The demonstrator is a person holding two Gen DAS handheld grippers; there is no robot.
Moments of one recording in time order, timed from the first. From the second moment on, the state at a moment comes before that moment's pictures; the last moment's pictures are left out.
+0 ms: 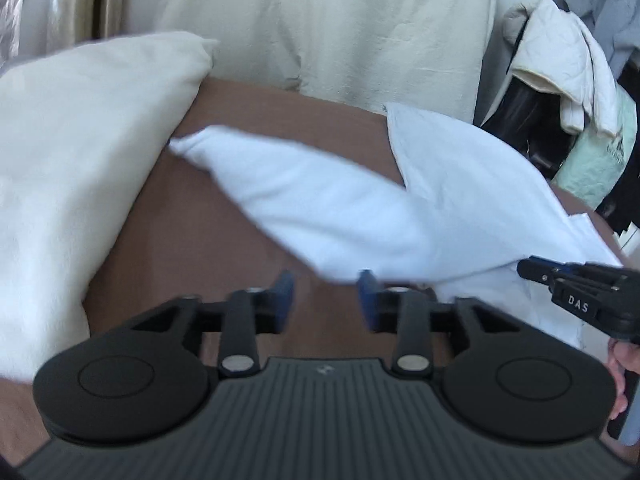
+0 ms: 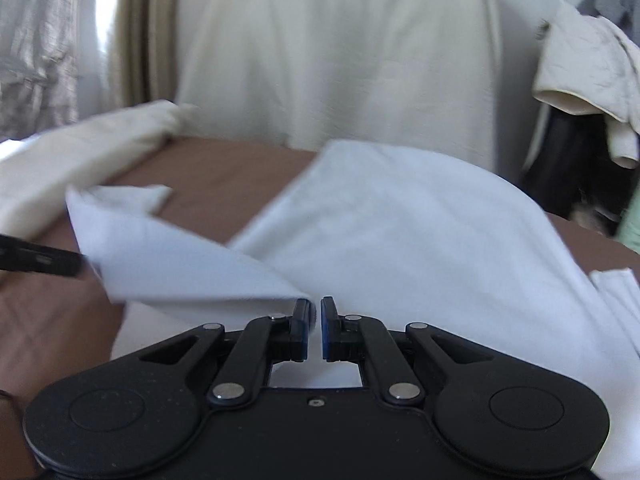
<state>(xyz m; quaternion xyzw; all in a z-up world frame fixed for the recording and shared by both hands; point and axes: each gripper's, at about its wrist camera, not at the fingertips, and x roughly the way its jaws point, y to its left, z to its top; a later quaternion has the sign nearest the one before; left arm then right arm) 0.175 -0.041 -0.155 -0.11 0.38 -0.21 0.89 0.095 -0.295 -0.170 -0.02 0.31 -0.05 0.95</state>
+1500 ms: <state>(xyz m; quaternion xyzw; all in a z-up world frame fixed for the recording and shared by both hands) 0.158 0.122 -0.080 -0.17 0.19 0.01 0.97 0.061 -0.242 -0.166 0.17 0.38 0.19 0.89</state>
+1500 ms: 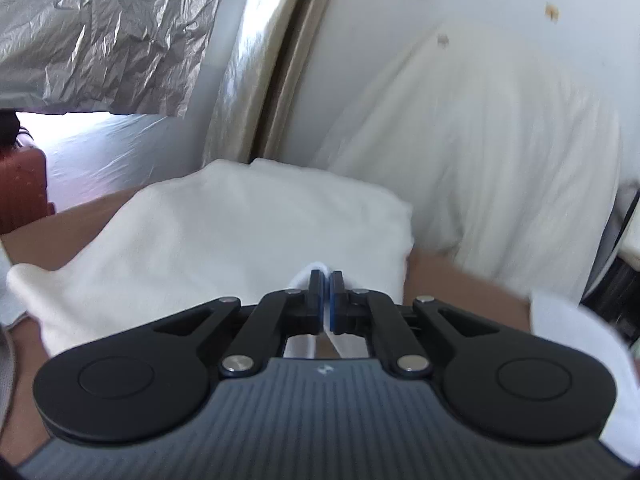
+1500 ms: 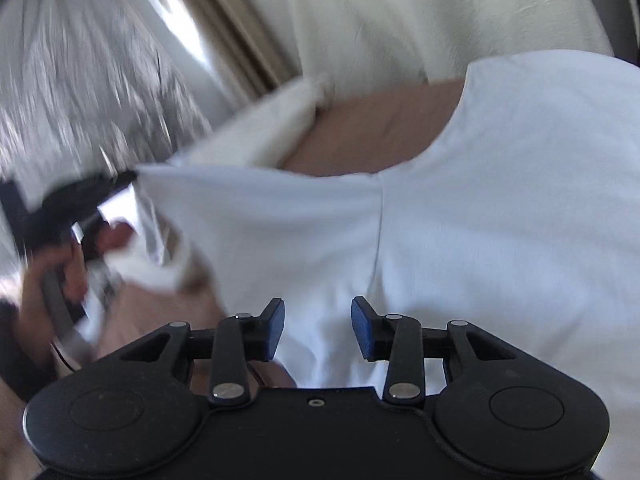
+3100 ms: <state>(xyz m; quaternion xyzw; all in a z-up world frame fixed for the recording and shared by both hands) 0.167 0.189 -0.063 -0.12 0.20 -0.01 0.97 0.025 -0.224 -0.138 0.06 0.32 0.06 0.94</state>
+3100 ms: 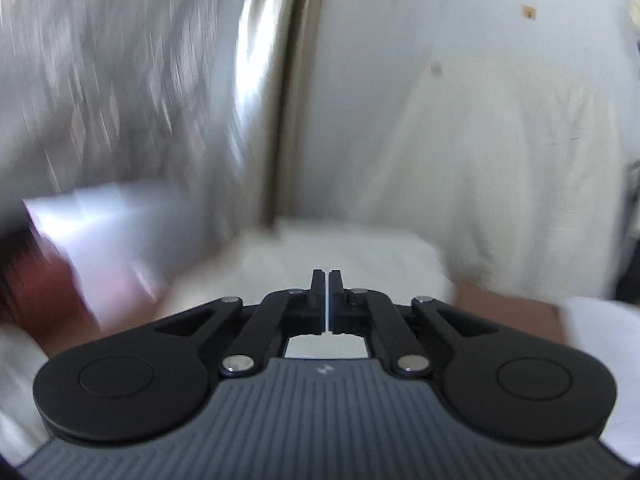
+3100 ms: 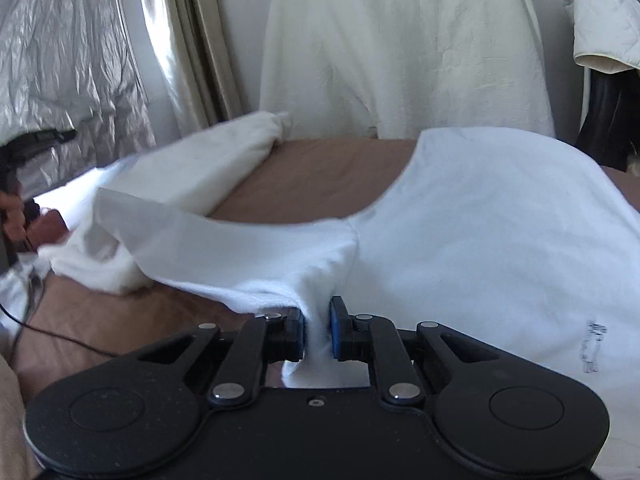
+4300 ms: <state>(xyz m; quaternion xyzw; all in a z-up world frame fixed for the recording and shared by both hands) 0.186 0.222 -0.081 -0.08 0.22 0.12 0.97 0.027 -0.226 -0.164 0.01 0.33 0.16 0.93</state>
